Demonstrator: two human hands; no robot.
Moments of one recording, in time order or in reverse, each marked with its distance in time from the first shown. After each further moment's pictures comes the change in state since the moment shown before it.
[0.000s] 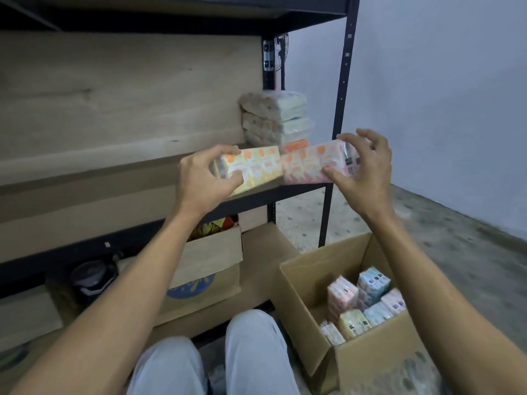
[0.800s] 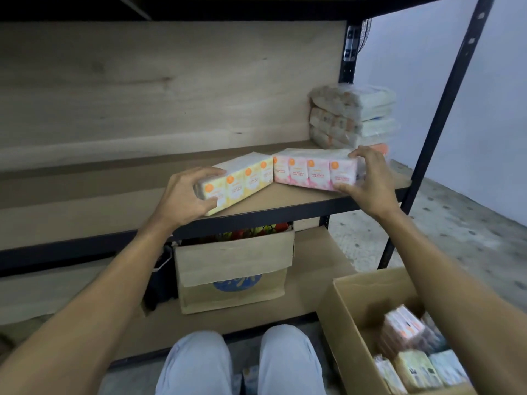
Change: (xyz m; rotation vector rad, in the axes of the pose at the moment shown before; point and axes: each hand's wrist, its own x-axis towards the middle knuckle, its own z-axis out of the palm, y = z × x) left_hand -0.015 -0.135 -0.098 0.211 -0.224 -0.207; right_hand 0.034 0.009 0.147 0.140 -0.349 -0.026
